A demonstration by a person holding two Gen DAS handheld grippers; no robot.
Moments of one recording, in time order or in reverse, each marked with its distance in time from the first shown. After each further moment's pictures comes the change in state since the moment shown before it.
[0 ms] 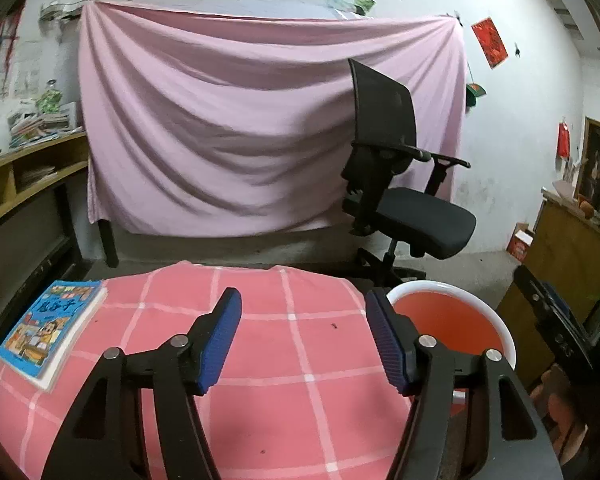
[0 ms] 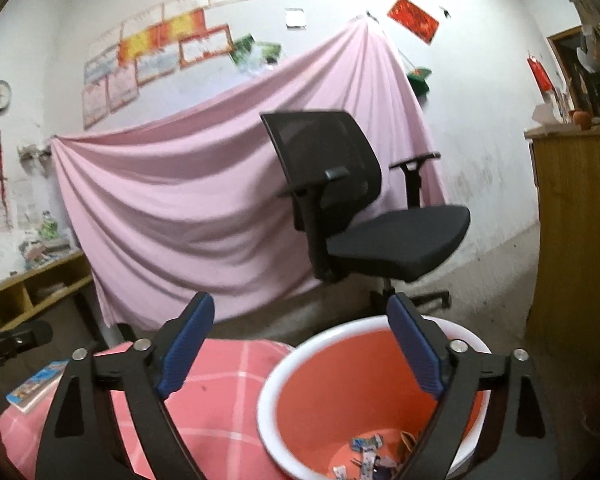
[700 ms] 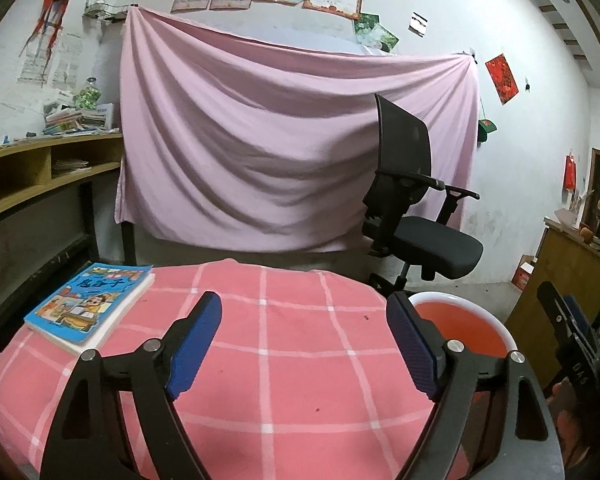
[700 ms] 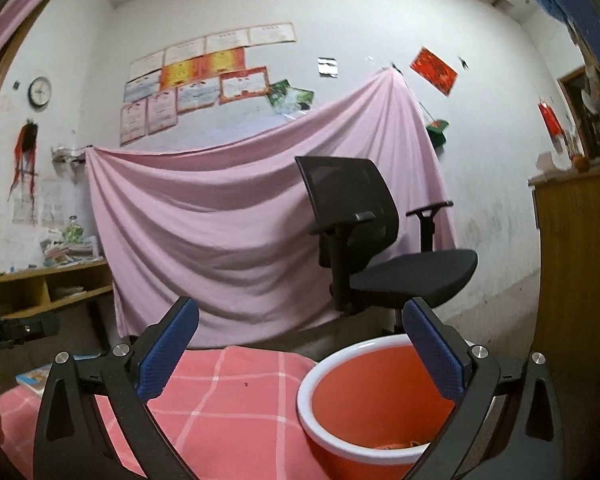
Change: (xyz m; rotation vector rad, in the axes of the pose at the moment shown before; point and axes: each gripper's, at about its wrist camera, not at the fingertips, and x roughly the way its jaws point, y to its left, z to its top) left arm -0.063 0.044 -0.036 -0.056 -0.107 0.033; right arm -0.063 0.052 -0.024 -0.105 -0.159 0.039
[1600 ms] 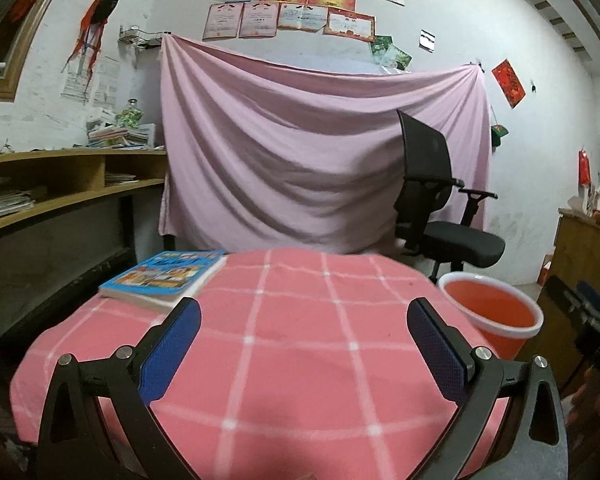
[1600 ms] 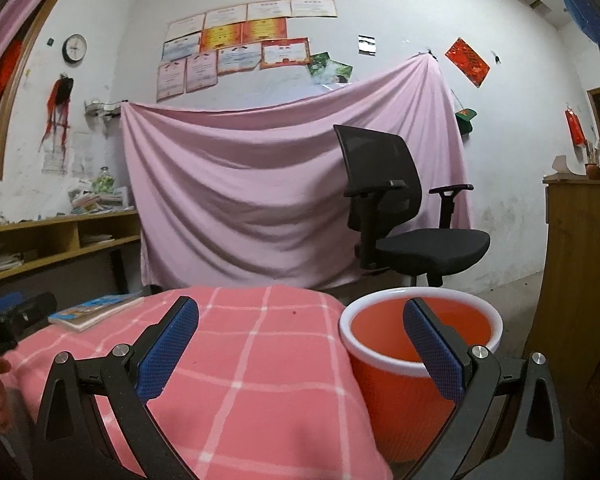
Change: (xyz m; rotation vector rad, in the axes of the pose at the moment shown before) left arm -0.080 0.046 -0.077 0.044 -0.084 0.110; right arm -0.073 0.061 -0.034 -0.076 0.139 0.059
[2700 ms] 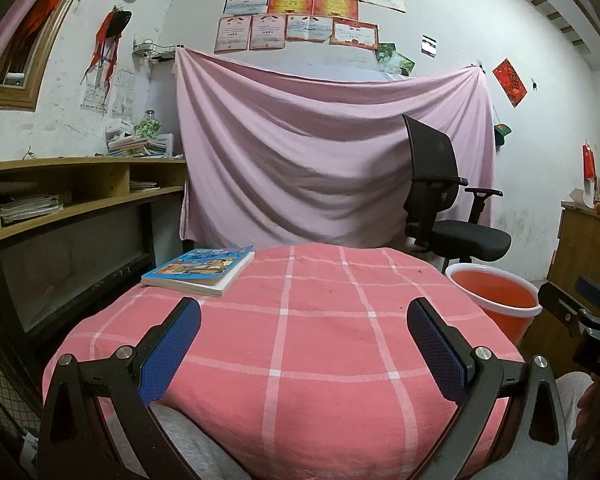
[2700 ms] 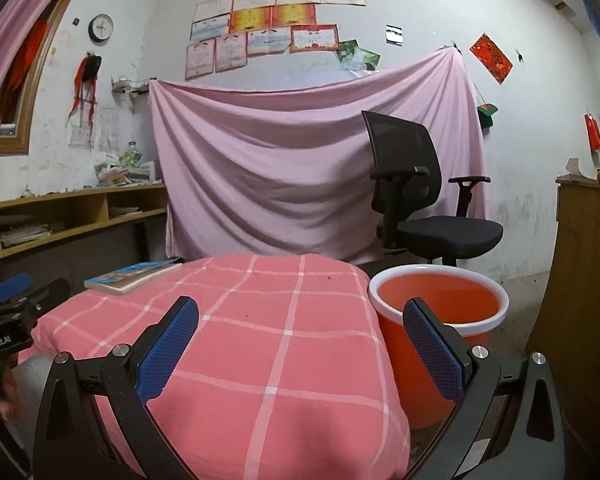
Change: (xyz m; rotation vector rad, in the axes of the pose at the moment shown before) left arm -0.048 0.004 -0.033 0.016 -0.033 0.044; right arm -0.038 0.034 -0.018 -0.046 0.080 0.052
